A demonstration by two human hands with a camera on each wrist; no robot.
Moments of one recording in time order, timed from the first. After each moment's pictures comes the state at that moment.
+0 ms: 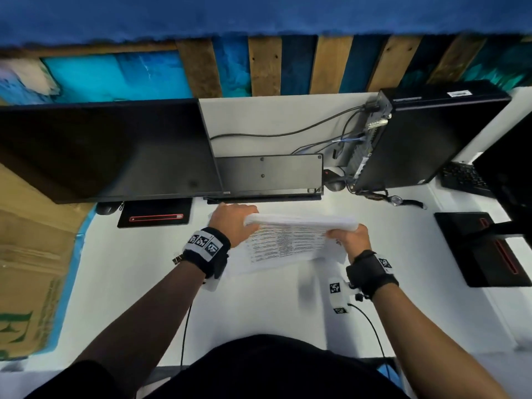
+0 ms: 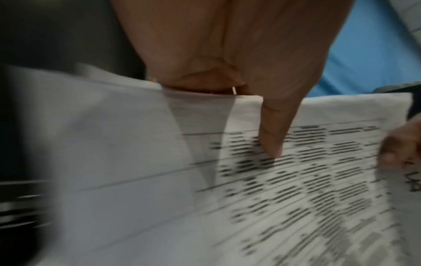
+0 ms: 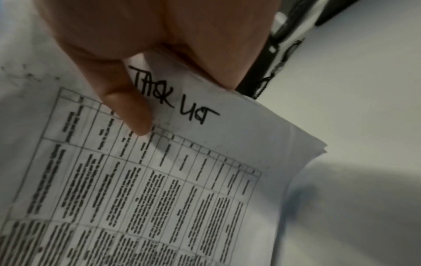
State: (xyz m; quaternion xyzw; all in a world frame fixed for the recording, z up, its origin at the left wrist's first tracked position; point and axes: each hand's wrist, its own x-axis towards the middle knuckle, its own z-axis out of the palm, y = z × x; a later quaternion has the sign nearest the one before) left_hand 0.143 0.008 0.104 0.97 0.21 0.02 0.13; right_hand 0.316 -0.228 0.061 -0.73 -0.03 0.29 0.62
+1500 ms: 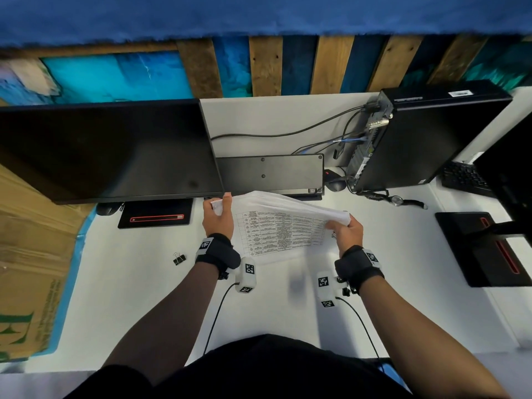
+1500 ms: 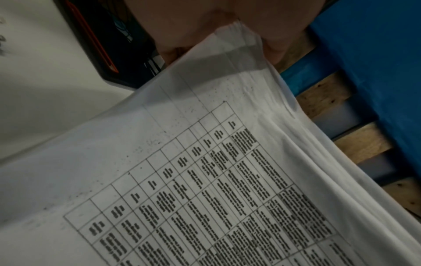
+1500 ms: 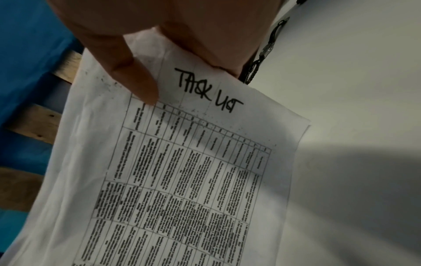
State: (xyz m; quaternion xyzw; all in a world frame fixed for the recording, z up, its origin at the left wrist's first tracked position) left_hand 0.149 0.000 0.097 0.57 0.57 0.26 0.53; right_hand 0.310 -0.203 0.056 -0.72 -0.01 0.20 0.67
